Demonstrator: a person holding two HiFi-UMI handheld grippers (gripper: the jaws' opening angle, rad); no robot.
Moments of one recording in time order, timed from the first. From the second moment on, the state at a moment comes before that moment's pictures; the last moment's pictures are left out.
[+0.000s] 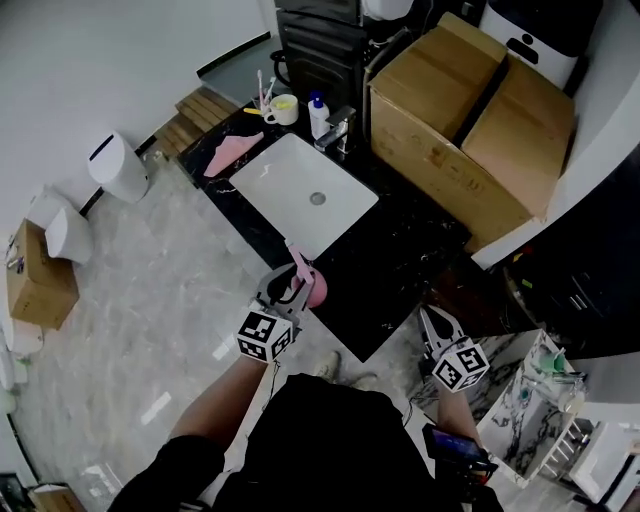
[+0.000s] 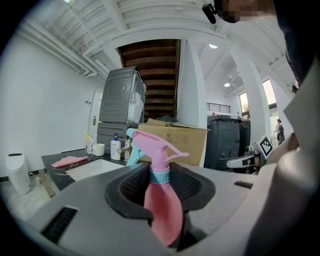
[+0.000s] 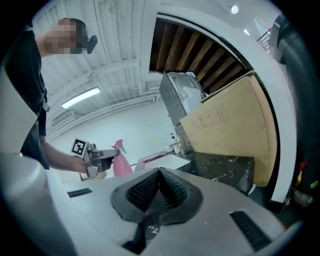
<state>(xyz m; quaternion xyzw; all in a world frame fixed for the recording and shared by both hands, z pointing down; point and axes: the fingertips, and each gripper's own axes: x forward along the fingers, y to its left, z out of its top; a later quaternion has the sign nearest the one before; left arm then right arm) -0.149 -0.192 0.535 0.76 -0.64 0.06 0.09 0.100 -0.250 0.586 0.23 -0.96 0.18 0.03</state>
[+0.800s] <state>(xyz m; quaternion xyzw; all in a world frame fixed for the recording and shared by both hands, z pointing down) -0.223 -0.066 0.558 0.67 -0.73 0.05 0.13 -0.006 -0.200 0.566 0.11 -0.98 0.15 0.05</state>
